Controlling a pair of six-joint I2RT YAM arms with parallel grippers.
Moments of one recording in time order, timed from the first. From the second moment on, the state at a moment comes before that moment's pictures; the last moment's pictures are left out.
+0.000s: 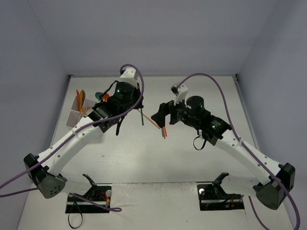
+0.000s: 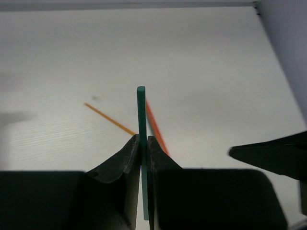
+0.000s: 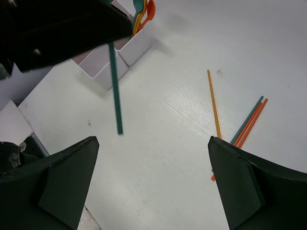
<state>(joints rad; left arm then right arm) -0.73 1.33 1.44 -0.51 -0.32 -0.43 0.71 1.16 1.04 -0.19 -0.15 0.28</state>
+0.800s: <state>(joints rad) 0.01 1.38 1.18 -0.34 -0.46 0.15 0.69 1.14 0.98 -0.19 -0.17 0.28</state>
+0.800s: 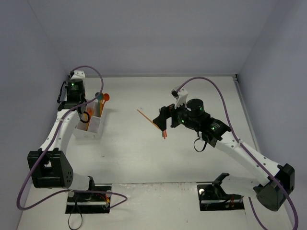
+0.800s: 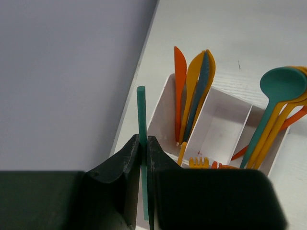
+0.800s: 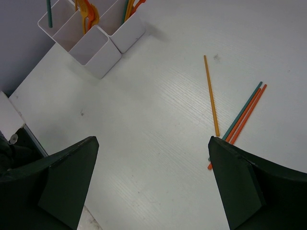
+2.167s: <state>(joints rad) -0.05 0.93 1.24 -0.75 -0.21 -0.23 0.67 1.88 1.31 -0.33 -0.08 0.14</state>
